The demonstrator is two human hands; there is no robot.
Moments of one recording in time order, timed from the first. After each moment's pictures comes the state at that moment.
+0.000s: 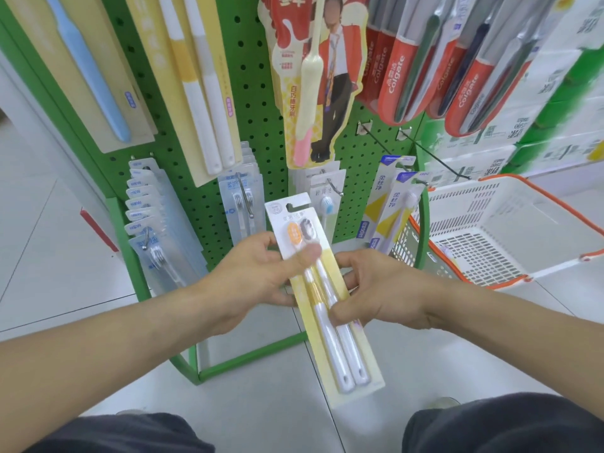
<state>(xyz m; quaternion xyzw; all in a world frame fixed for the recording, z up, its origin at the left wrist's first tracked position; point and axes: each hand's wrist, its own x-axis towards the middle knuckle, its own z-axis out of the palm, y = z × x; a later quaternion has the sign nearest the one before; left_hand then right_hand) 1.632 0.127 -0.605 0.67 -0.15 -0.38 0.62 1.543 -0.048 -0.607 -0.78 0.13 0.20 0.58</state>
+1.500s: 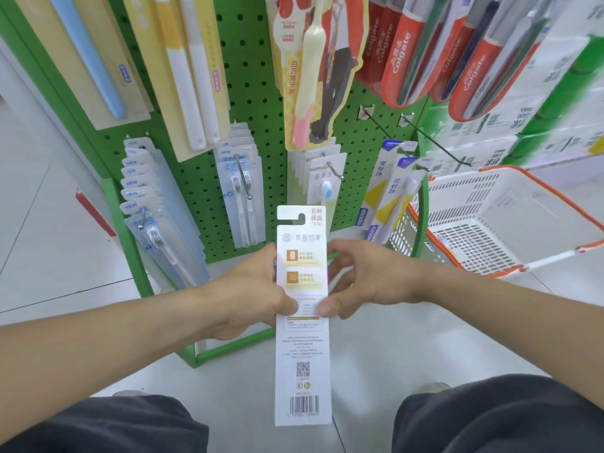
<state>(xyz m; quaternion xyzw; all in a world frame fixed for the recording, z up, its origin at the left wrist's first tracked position) 1.628 0.134 -0.638 0.73 -0.18 -0.45 0.49 1.553 -0.068 -0.634 -0.81 0.09 0.23 0.53</state>
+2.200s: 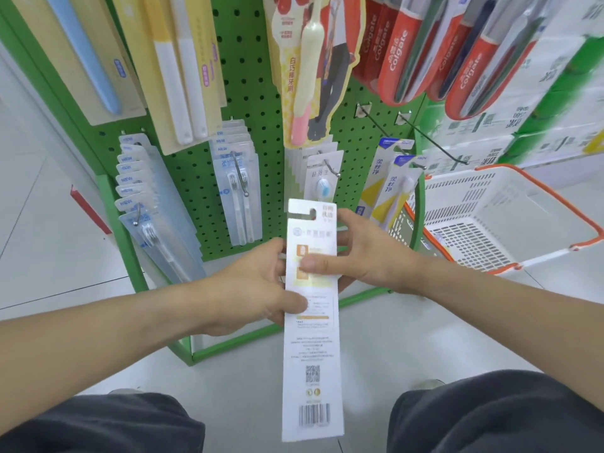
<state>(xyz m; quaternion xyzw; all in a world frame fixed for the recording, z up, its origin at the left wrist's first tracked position) 1.623 0.137 -0.628 0.68 -0.22 -0.46 0.53 1.559 -0.060 -0.630 -0.78 0.11 0.10 0.61</state>
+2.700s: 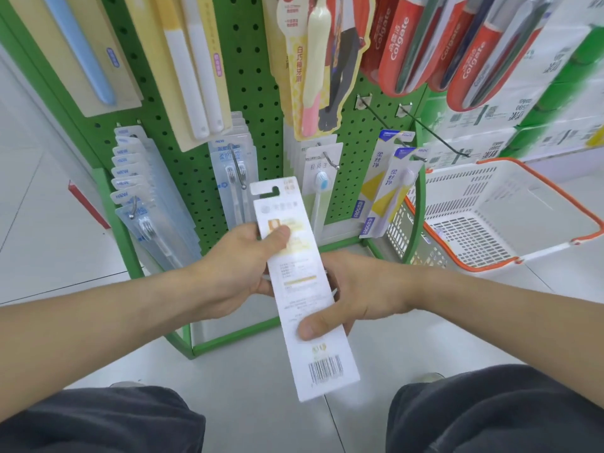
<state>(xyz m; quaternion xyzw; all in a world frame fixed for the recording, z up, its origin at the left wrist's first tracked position) 1.629 0.129 -0.626 0.68 -0.09 -0.38 0.62 1.544 -0.044 -0.628 -0.79 0.00 0.29 0.55</state>
